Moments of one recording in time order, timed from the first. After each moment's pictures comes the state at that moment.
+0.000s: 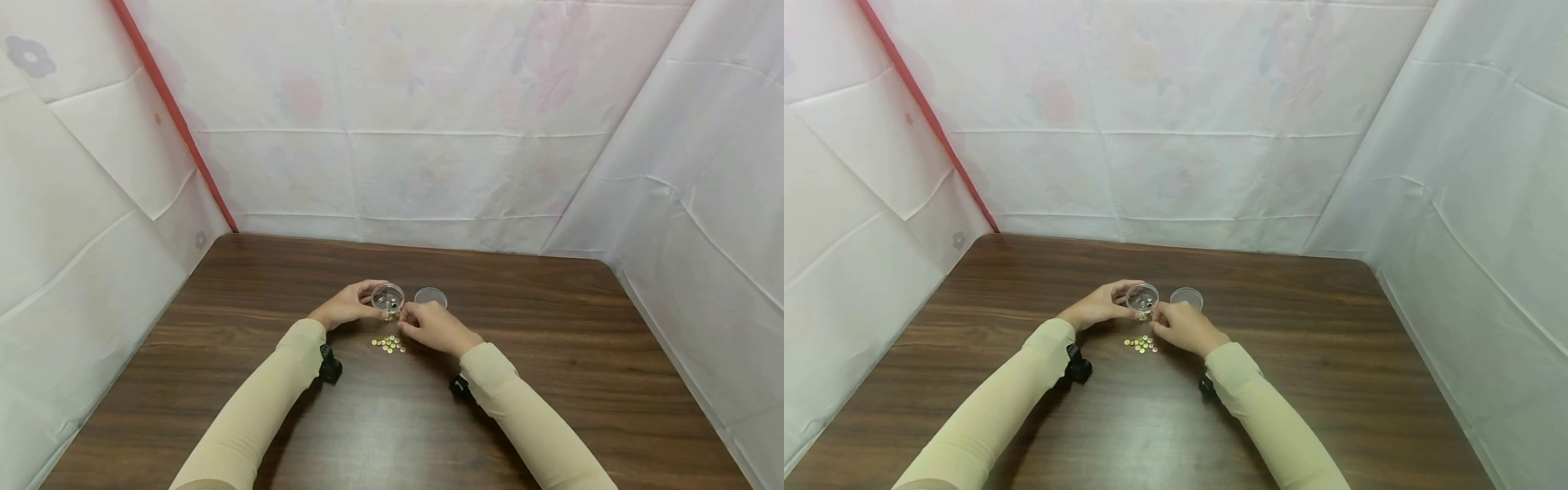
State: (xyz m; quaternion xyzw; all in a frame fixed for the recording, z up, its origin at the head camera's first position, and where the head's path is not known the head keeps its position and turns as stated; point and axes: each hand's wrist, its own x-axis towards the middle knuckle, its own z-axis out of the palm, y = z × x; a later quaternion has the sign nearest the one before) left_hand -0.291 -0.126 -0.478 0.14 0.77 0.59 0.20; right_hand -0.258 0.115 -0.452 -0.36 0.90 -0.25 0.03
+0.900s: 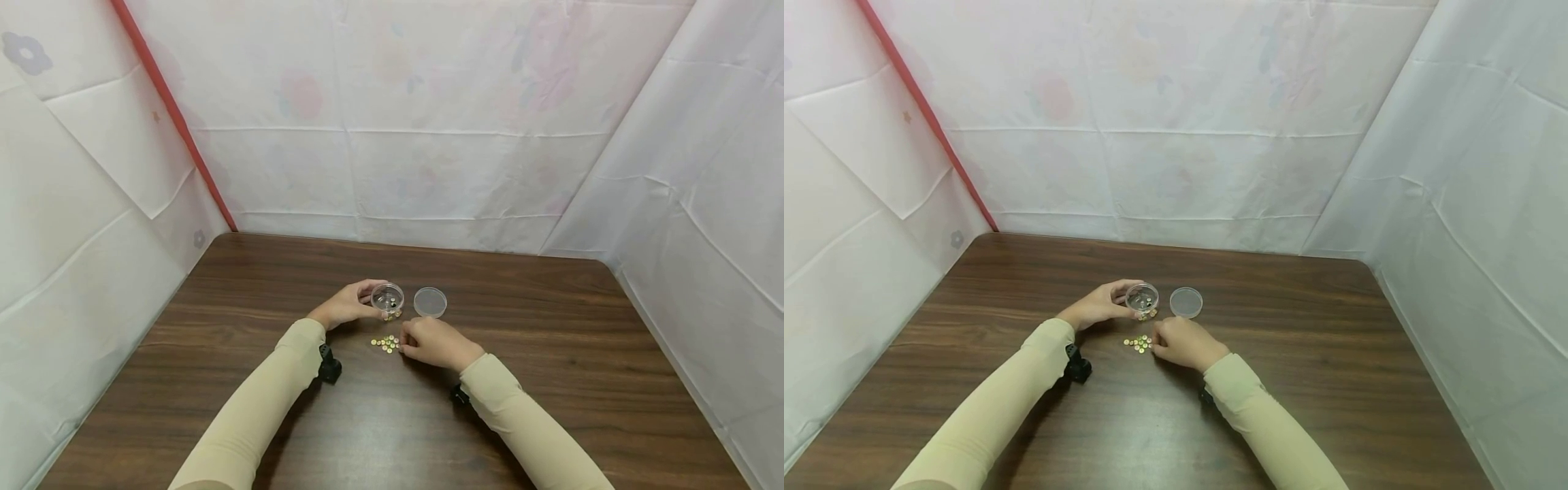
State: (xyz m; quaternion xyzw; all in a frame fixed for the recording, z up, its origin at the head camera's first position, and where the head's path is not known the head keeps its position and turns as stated) left_hand -0.293 -0.126 -0.480 0.15 0.77 0.59 0.20; right_hand -0.232 0.116 -0.450 -0.41 0.89 -0.18 0.06
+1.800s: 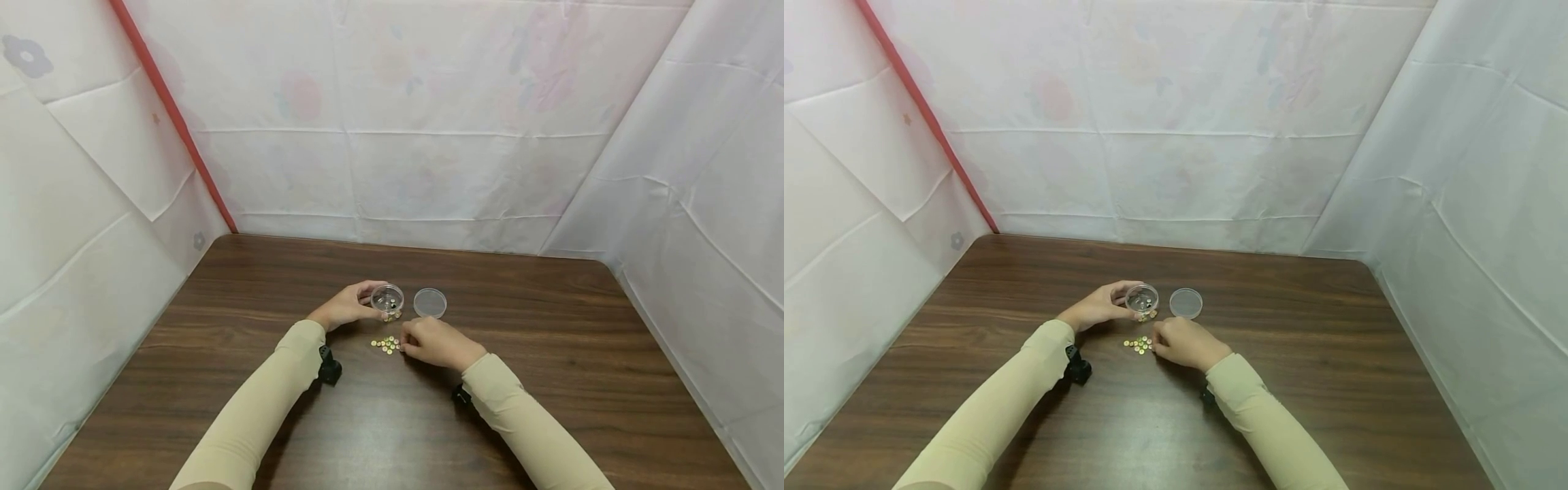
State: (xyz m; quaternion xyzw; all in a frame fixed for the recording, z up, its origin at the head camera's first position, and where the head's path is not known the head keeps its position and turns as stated) left_hand -0.293 -0.125 -0.481 0.15 0.77 0.59 0.19; right_hand -0.235 0.121 -0.450 -0.42 0.88 -0.19 0.05
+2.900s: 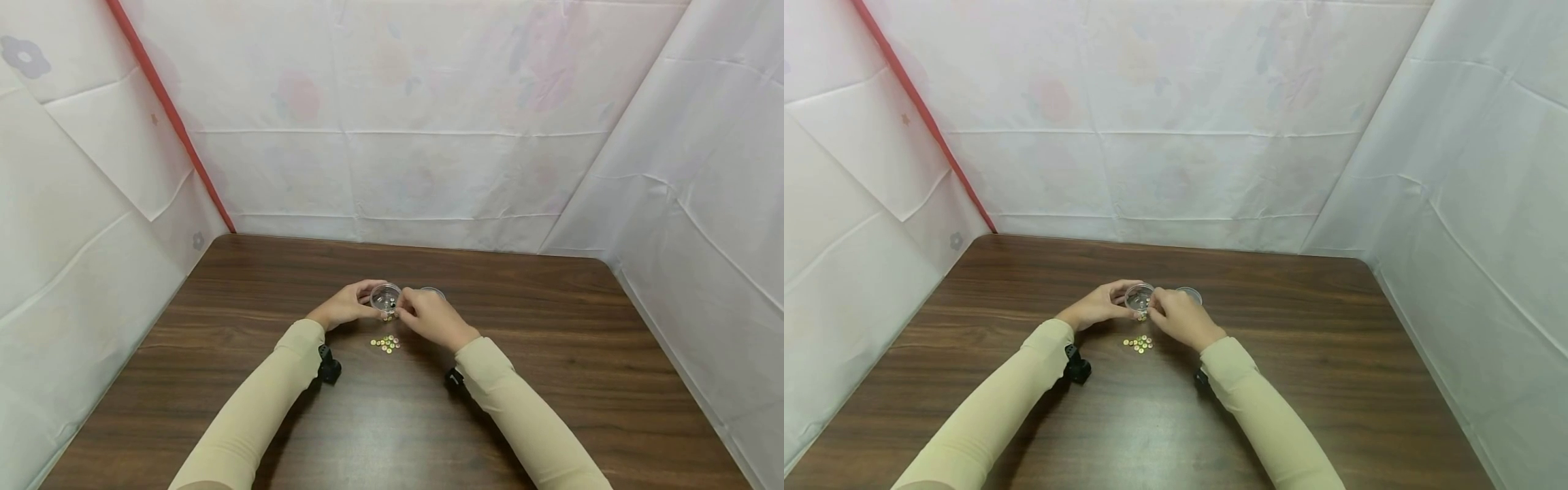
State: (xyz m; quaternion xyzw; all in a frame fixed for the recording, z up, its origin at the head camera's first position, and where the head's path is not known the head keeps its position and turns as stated) left_hand -0.295 -0.127 -0.482 0.15 0.76 0.60 0.20; right_hand -0.261 0.108 -0.437 -0.35 0.90 -0.25 -0.05
